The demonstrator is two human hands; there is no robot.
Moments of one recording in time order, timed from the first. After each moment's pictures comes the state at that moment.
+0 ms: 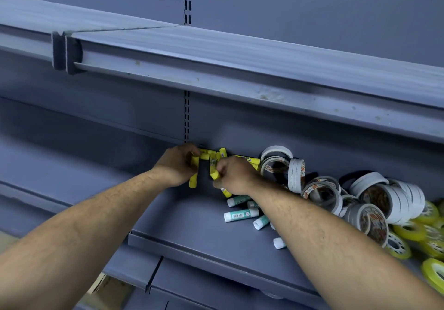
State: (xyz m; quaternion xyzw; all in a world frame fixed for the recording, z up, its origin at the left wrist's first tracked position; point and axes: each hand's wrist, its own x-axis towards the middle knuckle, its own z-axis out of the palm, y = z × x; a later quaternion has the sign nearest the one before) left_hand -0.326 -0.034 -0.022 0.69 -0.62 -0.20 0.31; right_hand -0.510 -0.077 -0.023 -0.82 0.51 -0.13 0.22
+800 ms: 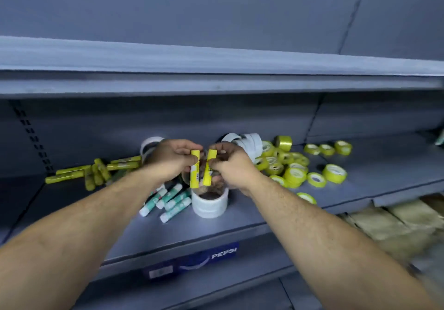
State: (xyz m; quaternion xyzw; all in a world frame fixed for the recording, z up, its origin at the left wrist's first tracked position) left_hand -0.580 -0.008 0.024 0.42 -0.67 -0.48 0.38; right_hand -0.742 0.049 0.023 -0.51 0.58 -0.49 0.40
